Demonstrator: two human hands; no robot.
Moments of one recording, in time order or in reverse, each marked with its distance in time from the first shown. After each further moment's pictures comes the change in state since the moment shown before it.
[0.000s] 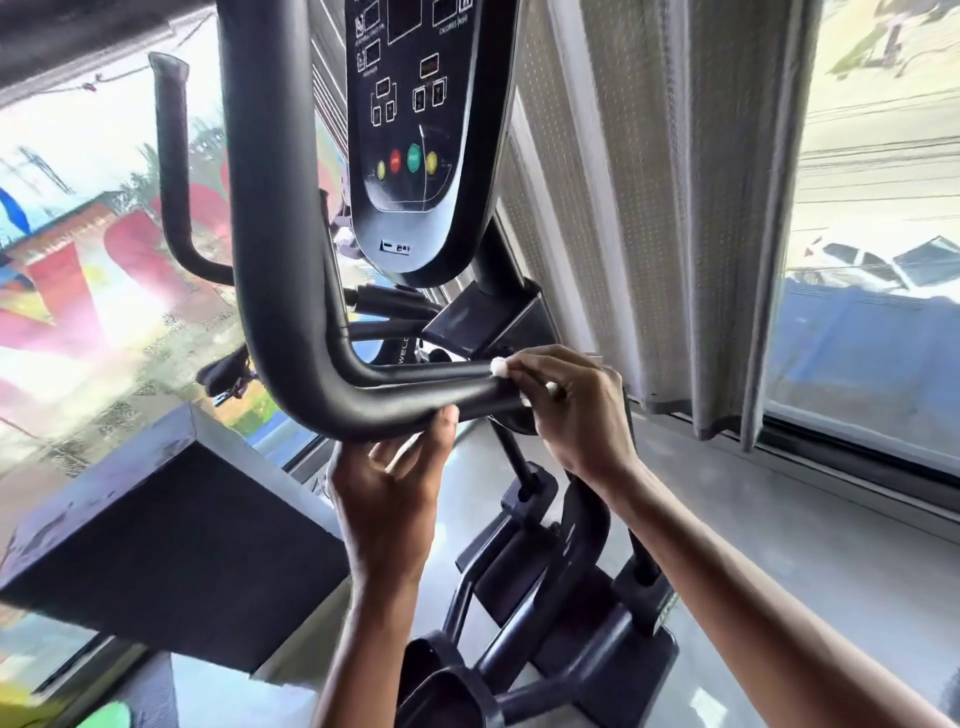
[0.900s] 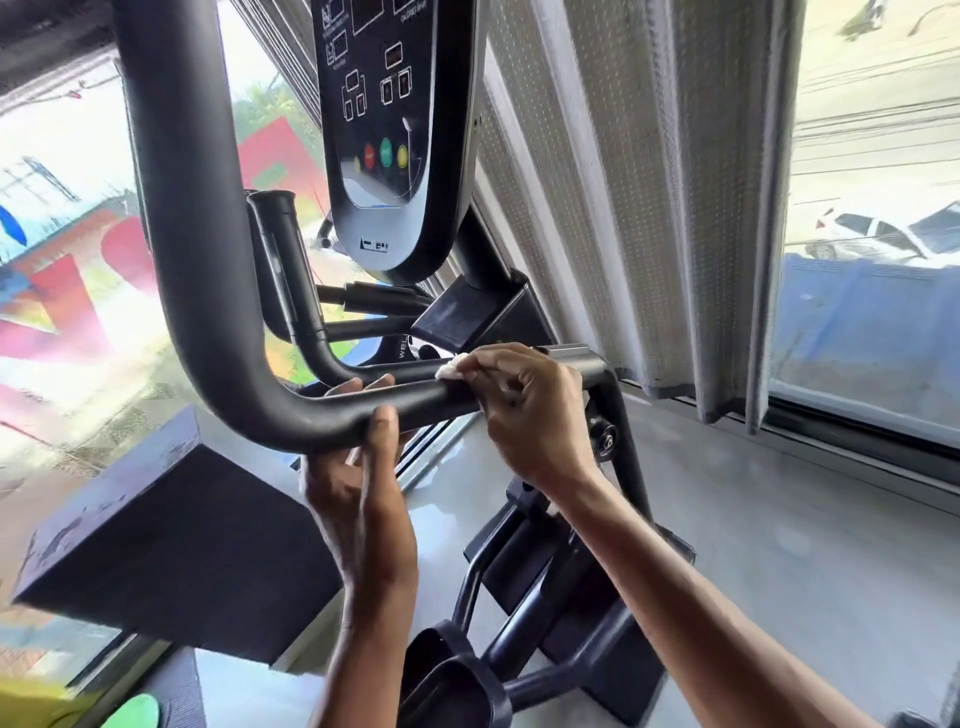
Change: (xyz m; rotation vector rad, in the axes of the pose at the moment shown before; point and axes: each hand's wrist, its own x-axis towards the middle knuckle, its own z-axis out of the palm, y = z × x) left_hand -0.010 0.007 0.019 -0.056 0.106 0.055; right_hand -0.002 -0.020 0.009 0.196 -0.017 0.258
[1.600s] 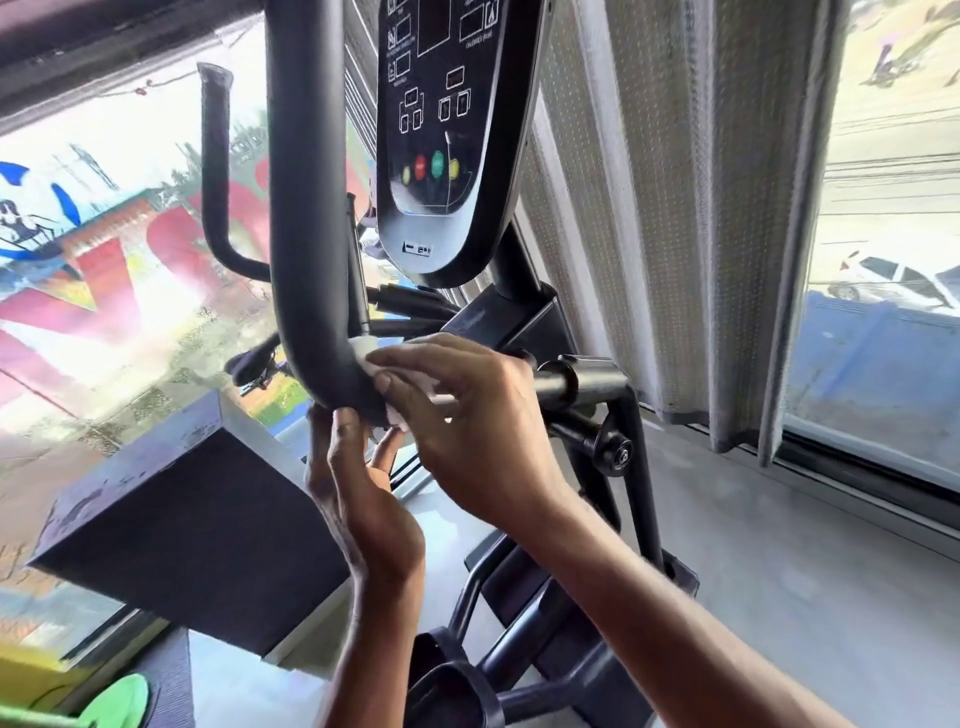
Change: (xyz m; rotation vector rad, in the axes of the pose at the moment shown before) left_hand -0.001 0.025 -0.016 -0.209 0.051 0.053; right_hand -0.024 -0.105 0.020 0.133 -0.174 -0.182
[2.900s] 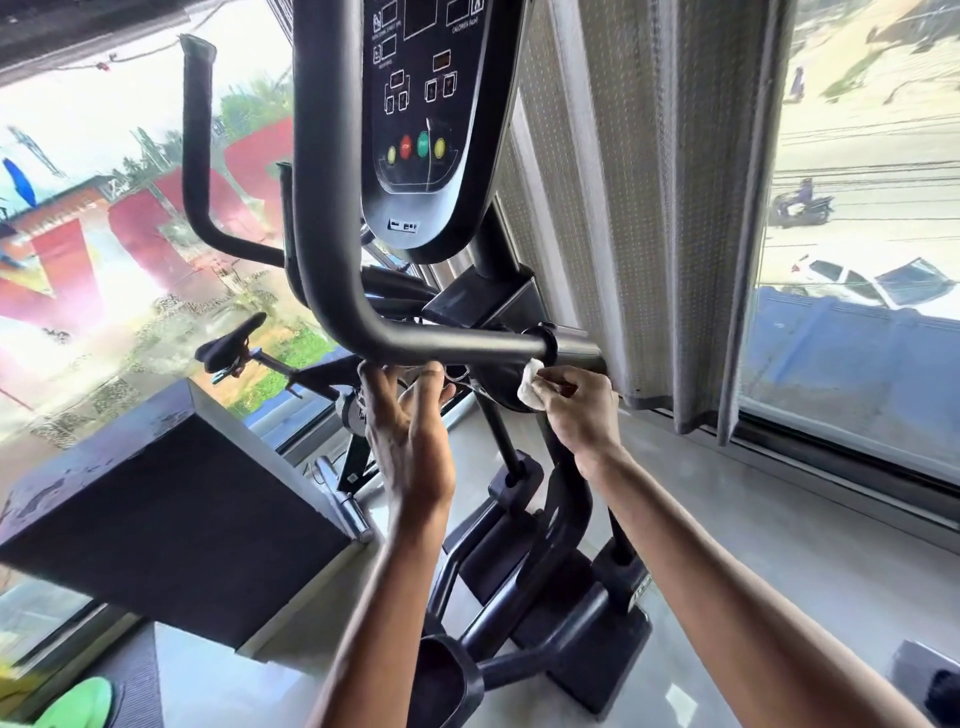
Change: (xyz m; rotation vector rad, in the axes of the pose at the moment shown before) left_hand -0.015 -0.033 -0.011 0.202 -0.175 -0.107; right_hand -0.044 0.142 -0.051 -0.188 0.242 0.629
